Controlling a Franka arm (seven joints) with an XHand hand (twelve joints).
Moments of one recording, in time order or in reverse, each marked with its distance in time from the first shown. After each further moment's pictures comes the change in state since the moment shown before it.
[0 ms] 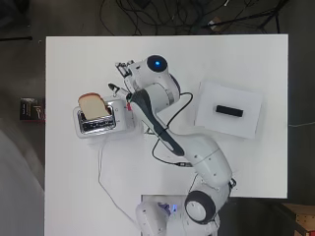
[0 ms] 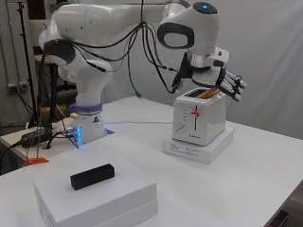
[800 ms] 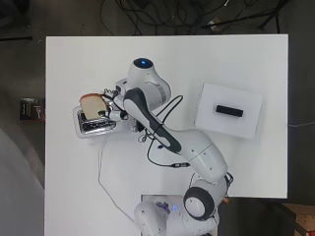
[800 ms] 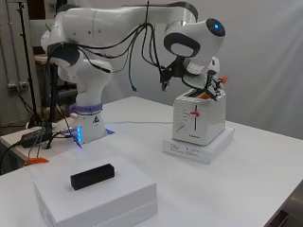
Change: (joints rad) arm 0.088 -0.024 -0.034 -0.010 0.193 -0.271 -0.118
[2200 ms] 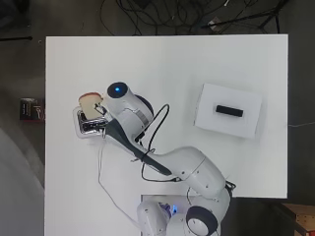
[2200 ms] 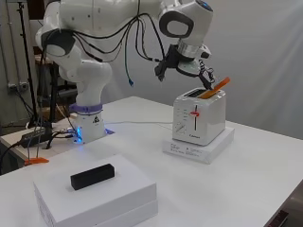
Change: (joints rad) arm -0.145 0.064 0.241 -0.242 -0.197 0.069 -0.001
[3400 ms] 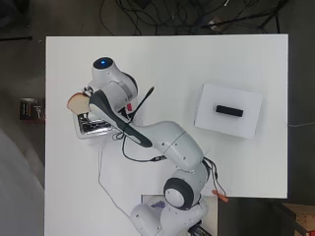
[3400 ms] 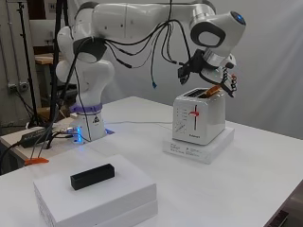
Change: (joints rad) arm 0.418 -0.009 -0.303 0.357 0.085 -0.087 0.086
